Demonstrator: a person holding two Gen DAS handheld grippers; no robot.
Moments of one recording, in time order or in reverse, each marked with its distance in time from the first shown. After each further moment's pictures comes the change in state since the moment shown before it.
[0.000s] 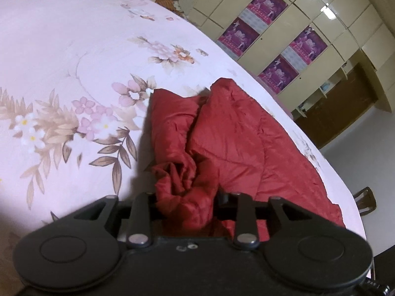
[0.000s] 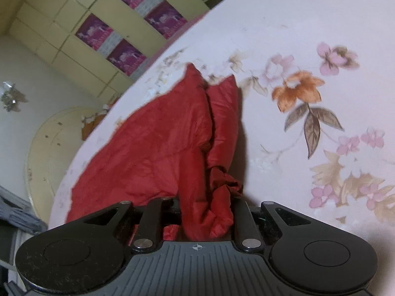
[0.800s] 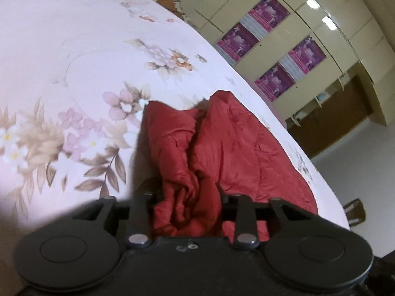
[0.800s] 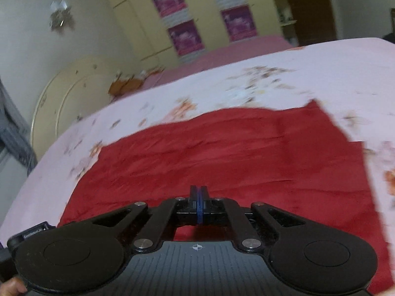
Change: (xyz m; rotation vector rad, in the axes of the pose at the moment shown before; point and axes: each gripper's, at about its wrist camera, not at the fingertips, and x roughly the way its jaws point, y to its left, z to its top) left arm 0.012 0.002 0.022 -0.050 -0.003 -0.045; right arm 0.060 0.165 -0.041 -0.515 0.027 0.018
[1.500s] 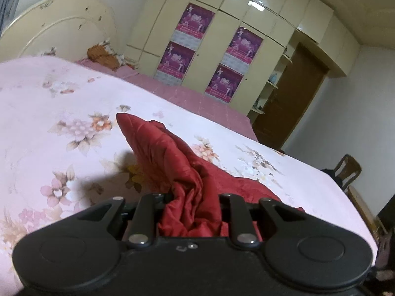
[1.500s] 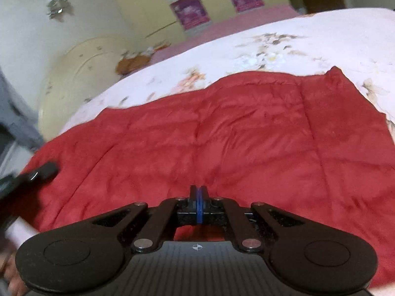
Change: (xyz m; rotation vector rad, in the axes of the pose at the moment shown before) left arm -0.052 -0.110 0.010 0.382 -0.116 -0.099; right arm -0.013 -0.025 -0.016 0.075 0.158 0.099
